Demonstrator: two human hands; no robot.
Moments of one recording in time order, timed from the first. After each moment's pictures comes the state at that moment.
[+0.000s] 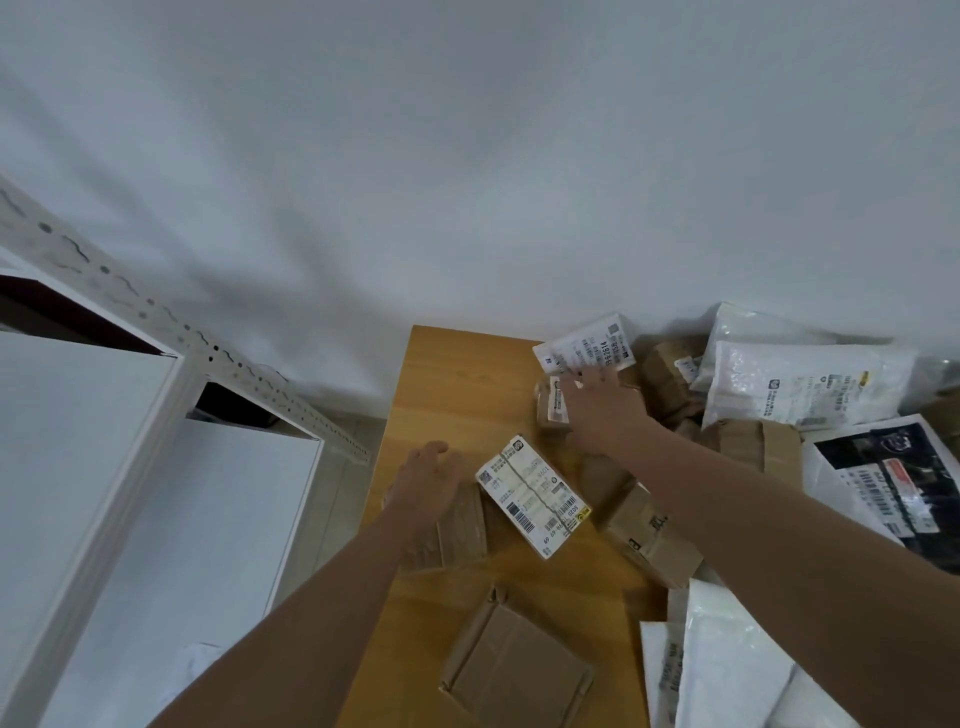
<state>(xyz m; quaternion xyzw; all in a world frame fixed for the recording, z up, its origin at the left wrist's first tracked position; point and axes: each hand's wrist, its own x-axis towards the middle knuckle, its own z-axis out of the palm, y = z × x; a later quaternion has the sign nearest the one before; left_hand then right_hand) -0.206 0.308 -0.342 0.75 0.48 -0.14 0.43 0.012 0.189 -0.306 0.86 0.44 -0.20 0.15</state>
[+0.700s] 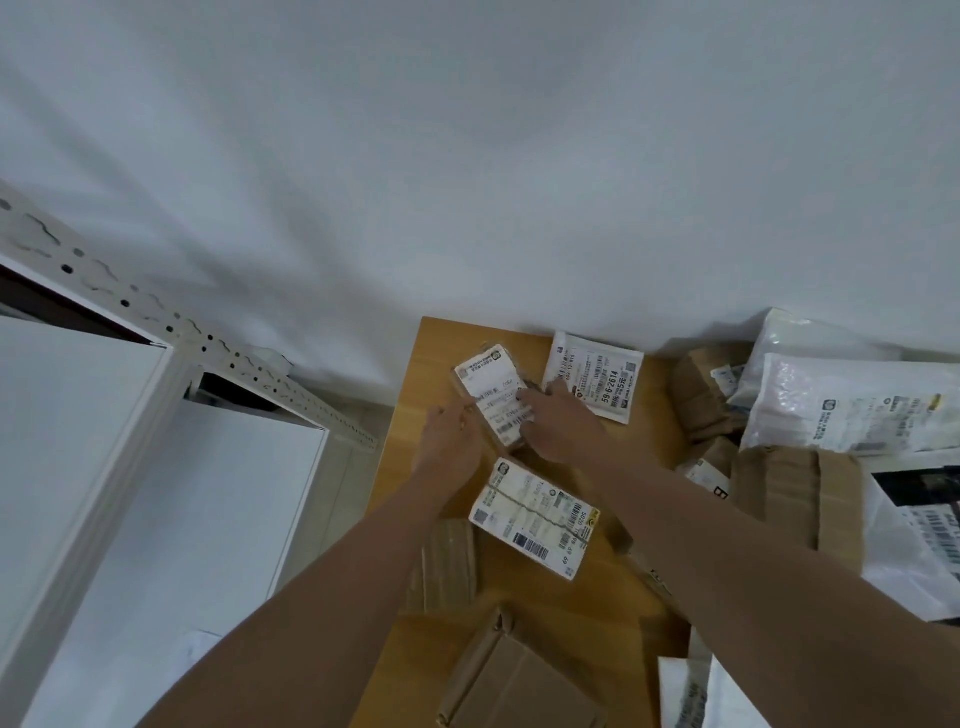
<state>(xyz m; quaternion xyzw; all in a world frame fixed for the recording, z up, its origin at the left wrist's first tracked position) -0.149 0.330 -0.355 0.74 0.49 -0.03 0.46 -0.010 0.241 -0.359 0.84 0.41 -0.35 -0.06</state>
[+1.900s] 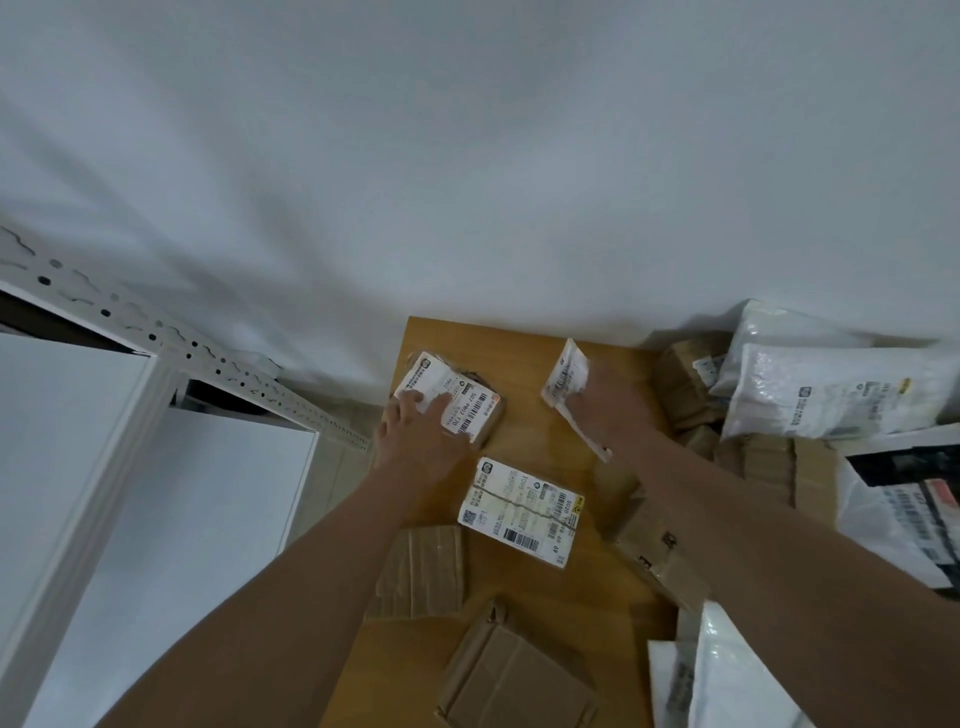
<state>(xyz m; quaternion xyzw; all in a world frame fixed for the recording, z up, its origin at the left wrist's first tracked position) -0.165 0.354 -0.357 0.87 0.43 -0.17 0.20 0.034 0.207 -0.357 0.92 0.25 -0.26 -0.16</state>
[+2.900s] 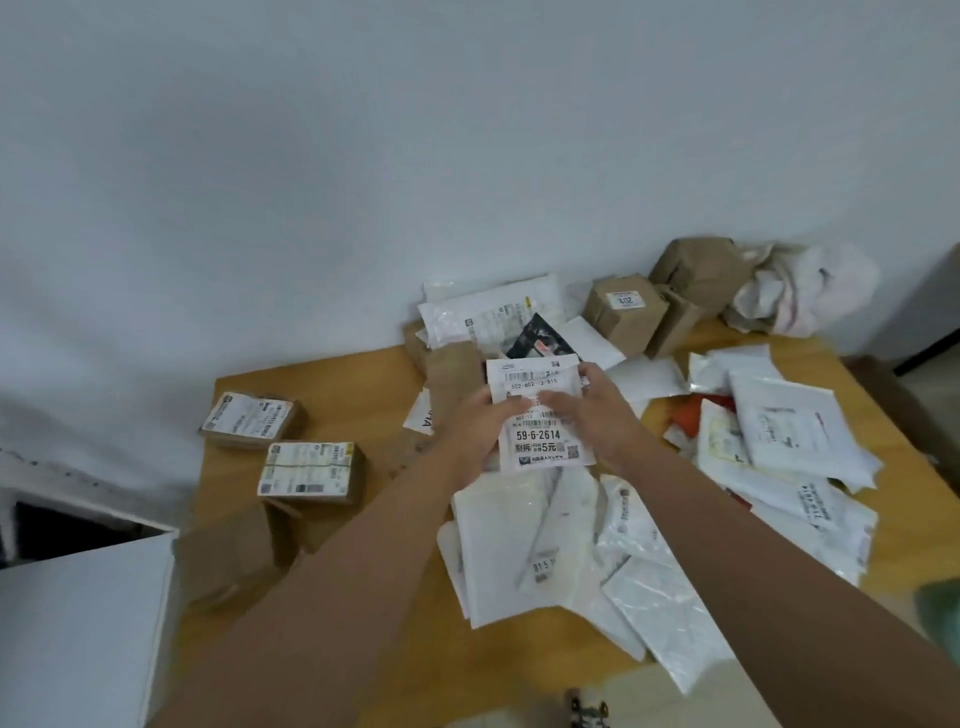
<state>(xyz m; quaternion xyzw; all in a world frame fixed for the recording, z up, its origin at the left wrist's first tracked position) -0.071 0.005 -0.213 0.55 0.26 -0.10 0.79 -0.005 -0.141 -0.214 0.75 -0.01 -0.27 -0.61</state>
